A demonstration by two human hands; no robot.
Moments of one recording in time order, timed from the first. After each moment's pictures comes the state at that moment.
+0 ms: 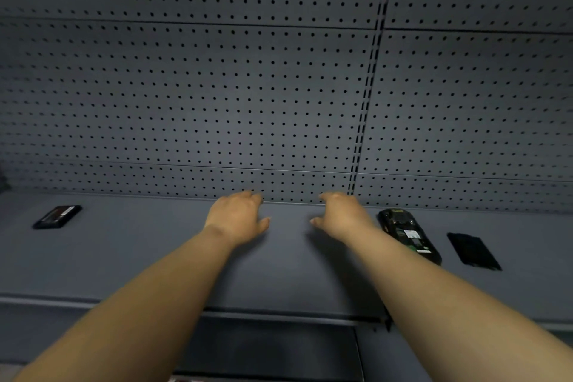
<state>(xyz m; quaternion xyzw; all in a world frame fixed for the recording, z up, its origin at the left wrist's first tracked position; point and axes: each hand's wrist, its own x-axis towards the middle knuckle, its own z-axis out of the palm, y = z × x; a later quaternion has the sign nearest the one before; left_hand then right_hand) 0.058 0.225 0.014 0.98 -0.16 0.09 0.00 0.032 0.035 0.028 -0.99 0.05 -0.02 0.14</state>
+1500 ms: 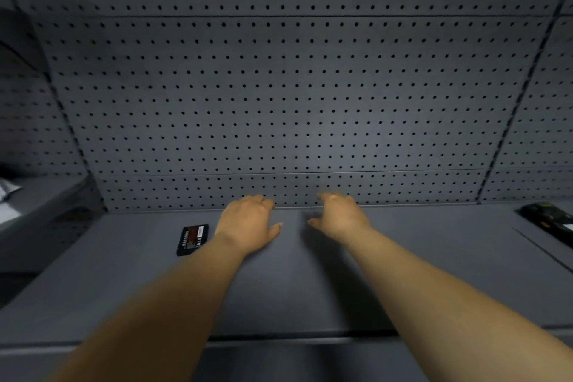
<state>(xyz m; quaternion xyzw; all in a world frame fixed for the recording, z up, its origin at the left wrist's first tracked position) 0.144 0.521 0.004 0.97 -0.22 0.10 0.01 0.116 0.349 0.017 -0.98 0.09 -0.01 0.17</state>
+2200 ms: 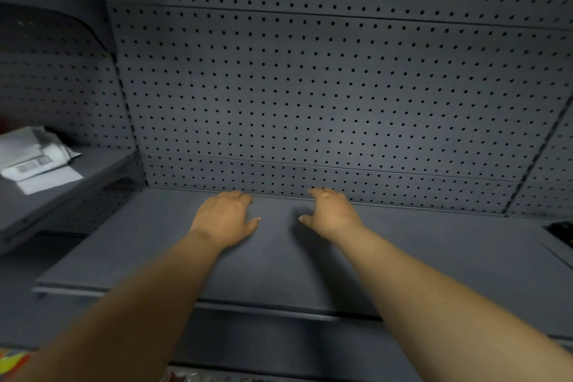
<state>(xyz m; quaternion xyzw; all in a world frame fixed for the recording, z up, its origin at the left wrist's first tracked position) 0.118 0.609 -0.001 0.99 -0.13 0.09 0.04 0.101 0.414 0.020 -0.99 0.01 -0.02 0.16</state>
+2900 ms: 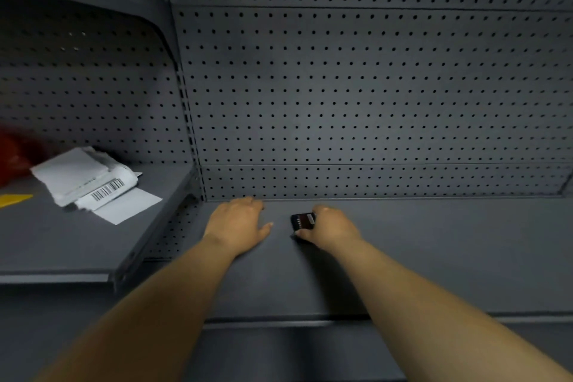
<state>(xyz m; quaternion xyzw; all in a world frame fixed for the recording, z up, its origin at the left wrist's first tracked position) 0.168 0.760 -0.008 0.98 -0.19 0.08 0.02 0.135 0.589 -0.006 -0.97 0.11 0.04 0.21</state>
